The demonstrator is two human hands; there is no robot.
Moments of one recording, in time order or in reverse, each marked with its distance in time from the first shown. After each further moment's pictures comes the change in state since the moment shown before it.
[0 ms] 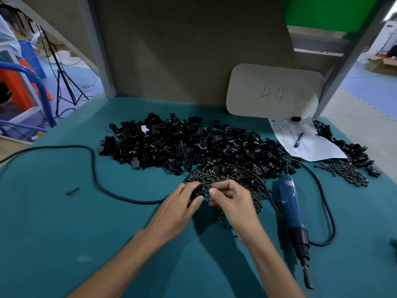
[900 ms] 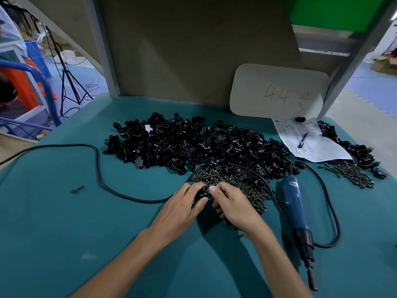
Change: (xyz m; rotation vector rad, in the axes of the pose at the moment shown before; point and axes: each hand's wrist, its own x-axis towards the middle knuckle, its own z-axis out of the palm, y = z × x) left_hand -0.003 0.009 -0.006 0.044 -0.002 0.034; right_hand 0.013 -0.003 0.000 -0.323 -0.204 0.060
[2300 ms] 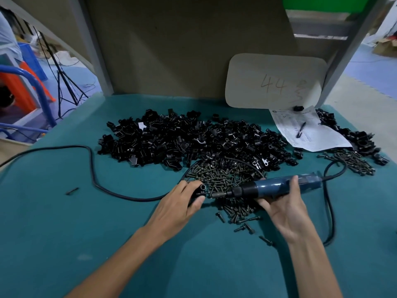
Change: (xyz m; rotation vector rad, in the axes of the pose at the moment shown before) left_hand 0.001 -0.005 0.006 0.133 0.005 0.045; right_hand -0.029 0.047 -0.082 1.144 0.408 0.207
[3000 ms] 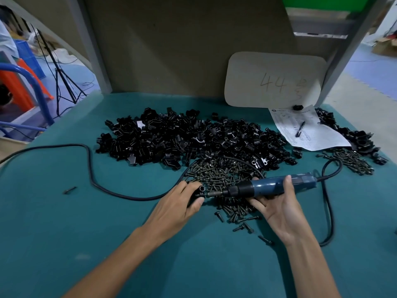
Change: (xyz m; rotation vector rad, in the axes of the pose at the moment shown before) left_hand -0.001 -0.001 0.001 0.010 -0.019 0.033; right_hand 0.001 0.009 -0.001 -0.038 -0.120 0.015
